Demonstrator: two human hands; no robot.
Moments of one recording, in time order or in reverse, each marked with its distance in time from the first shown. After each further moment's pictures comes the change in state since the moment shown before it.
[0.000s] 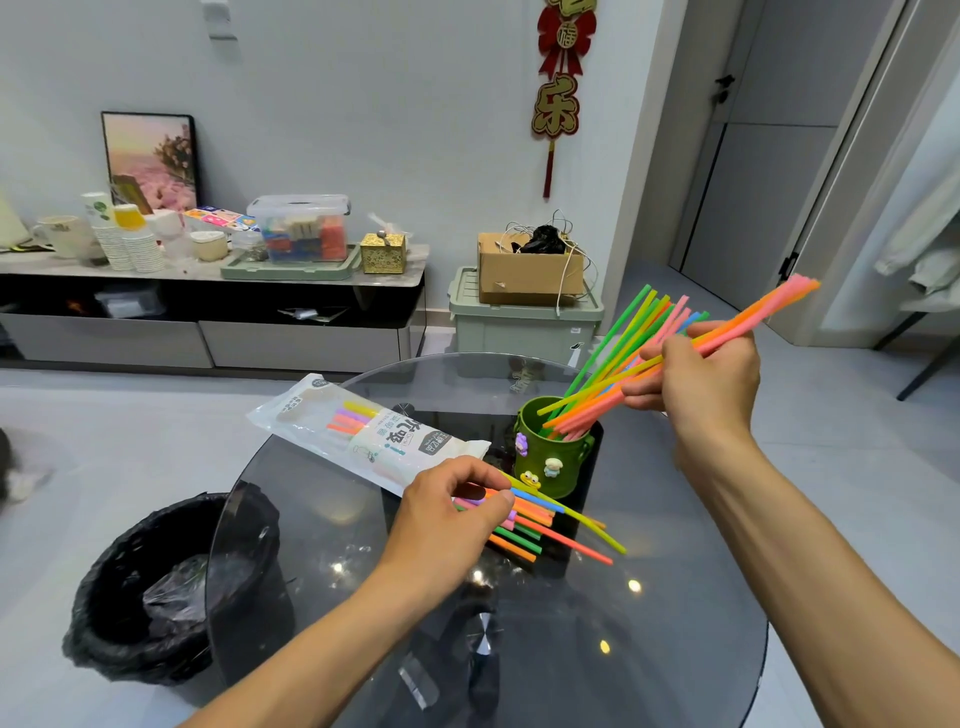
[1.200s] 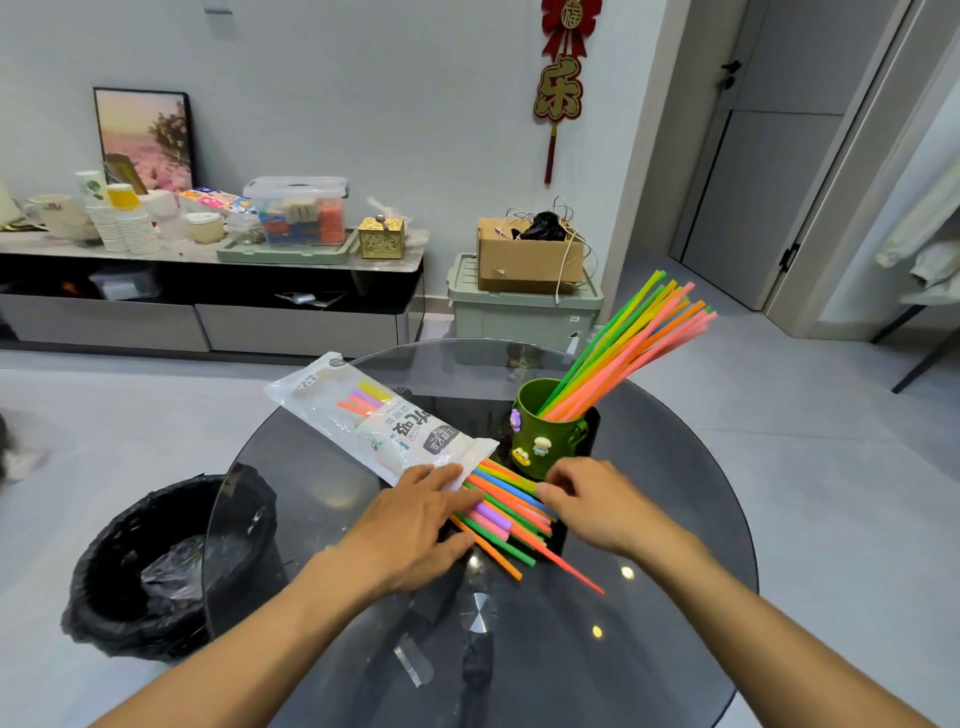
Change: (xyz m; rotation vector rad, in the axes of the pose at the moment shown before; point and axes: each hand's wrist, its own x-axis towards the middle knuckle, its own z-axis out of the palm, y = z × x) left_hand 0.023 -0.056 -0.024 1.032 -0.451 0.165; right_hand -0.065 0.069 0.002 -1.008 -0.894 -0.120
